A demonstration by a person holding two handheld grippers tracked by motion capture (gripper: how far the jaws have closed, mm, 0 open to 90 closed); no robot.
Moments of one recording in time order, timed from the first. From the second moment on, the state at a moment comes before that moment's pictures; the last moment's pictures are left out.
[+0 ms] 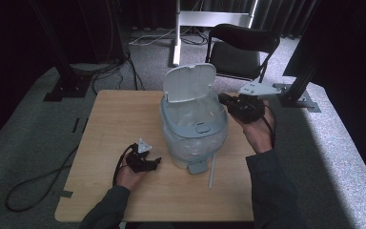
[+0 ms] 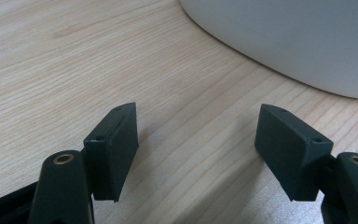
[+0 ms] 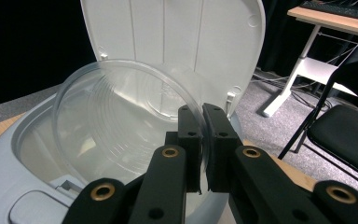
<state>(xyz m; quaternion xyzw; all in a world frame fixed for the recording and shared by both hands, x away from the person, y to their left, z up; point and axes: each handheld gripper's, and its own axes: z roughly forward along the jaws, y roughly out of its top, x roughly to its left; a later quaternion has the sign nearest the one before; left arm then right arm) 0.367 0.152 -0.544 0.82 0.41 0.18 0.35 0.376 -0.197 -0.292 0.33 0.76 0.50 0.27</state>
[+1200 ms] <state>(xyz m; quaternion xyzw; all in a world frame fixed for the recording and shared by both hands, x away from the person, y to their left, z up) 0.367 0.152 -0.544 0.82 0.41 0.18 0.35 0.381 -0.198 -0.293 0.34 0.76 0.51 0.24</state>
